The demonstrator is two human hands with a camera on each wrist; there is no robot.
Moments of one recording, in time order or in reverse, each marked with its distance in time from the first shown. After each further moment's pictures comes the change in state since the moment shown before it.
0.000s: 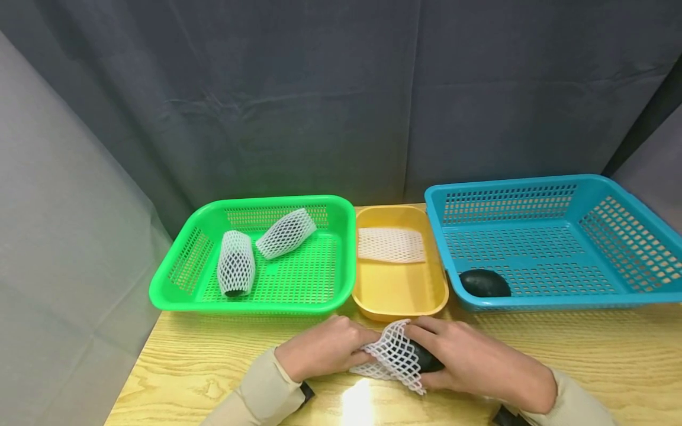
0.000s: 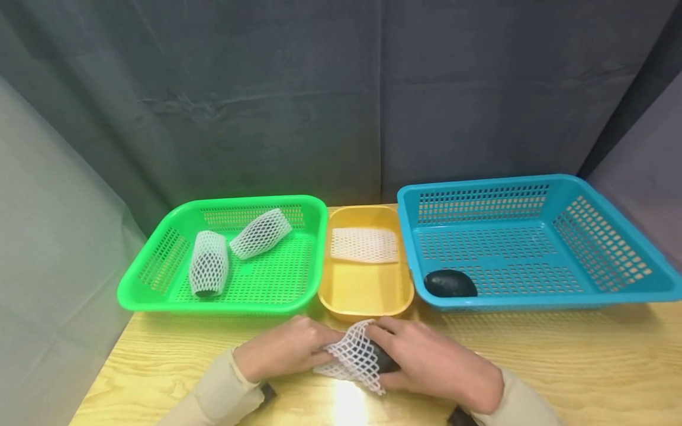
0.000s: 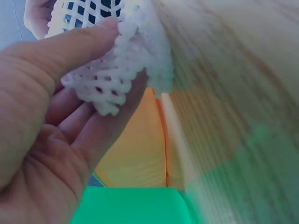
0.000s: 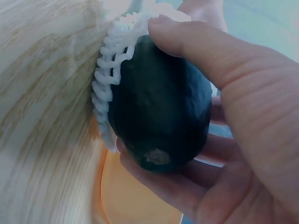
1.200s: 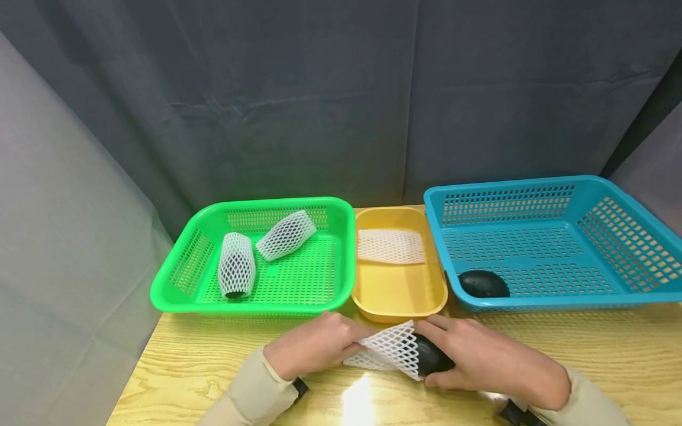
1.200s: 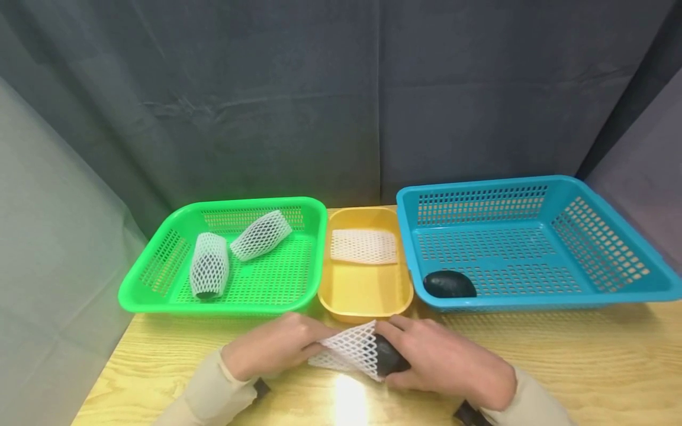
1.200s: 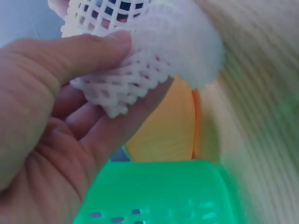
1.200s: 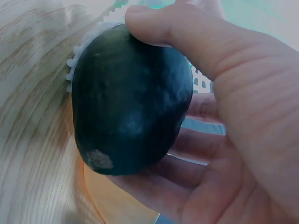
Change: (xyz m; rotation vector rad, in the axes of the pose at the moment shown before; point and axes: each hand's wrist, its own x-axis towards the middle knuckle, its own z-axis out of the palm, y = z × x) left_hand -0.010 0.000 -0.020 -0.071 -0.010 -0.046; right_hand -0.005 0.008 -0.015 0.059 -0.133 0.104
